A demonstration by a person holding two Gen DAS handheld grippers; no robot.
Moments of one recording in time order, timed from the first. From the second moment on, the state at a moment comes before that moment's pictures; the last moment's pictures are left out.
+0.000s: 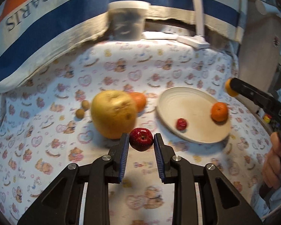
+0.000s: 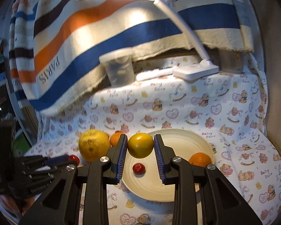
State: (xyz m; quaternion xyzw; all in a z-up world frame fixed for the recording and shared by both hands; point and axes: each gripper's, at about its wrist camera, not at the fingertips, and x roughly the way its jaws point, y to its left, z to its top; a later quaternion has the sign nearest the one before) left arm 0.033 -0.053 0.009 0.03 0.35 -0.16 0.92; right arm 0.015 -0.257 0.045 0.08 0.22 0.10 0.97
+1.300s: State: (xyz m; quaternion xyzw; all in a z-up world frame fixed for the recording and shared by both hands) left arm 0.096 -0.128 -0.024 0.05 0.37 -0.17 0.91; right arm 0.050 -0.258 -0.019 0.04 0.36 0.07 0.93
